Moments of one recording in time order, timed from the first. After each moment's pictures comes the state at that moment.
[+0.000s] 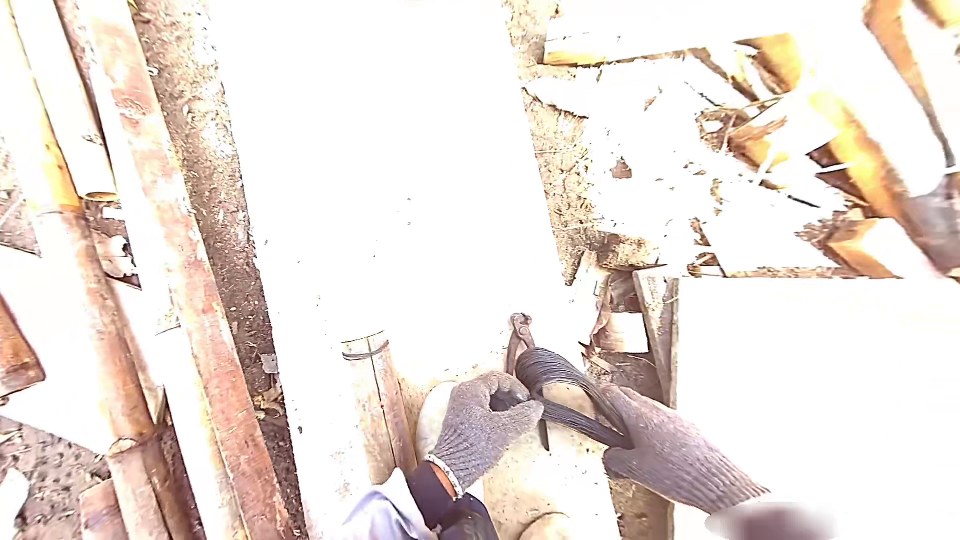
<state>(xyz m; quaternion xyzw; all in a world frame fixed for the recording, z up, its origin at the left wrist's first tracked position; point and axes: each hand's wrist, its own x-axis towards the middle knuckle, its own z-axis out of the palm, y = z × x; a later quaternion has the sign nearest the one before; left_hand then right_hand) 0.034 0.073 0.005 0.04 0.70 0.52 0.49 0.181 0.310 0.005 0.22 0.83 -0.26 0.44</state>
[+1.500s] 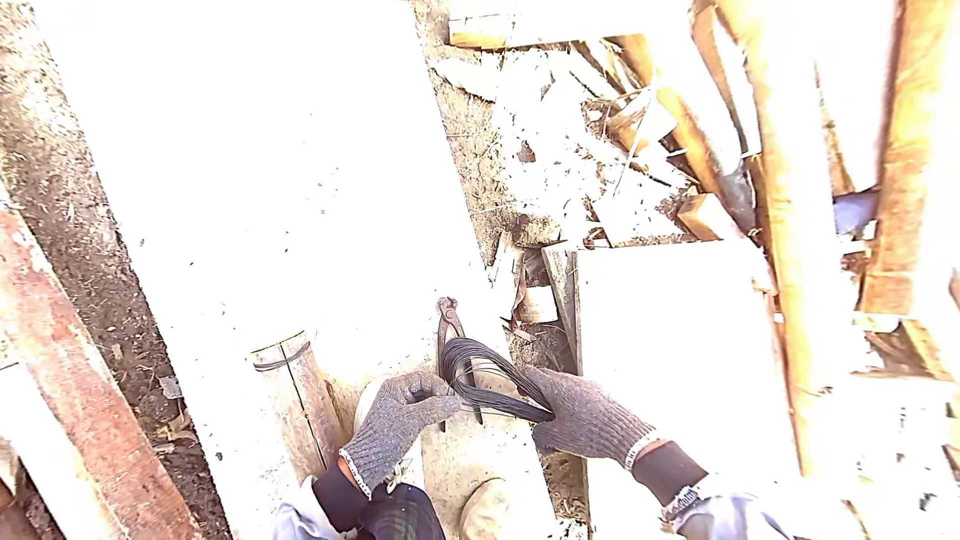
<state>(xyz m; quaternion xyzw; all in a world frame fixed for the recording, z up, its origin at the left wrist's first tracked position) 0.028 0.049 -0.011 0.03 0.57 0.58 0.58 0.173 0.309 0.026 0.22 0.78 -0.28 0.52</state>
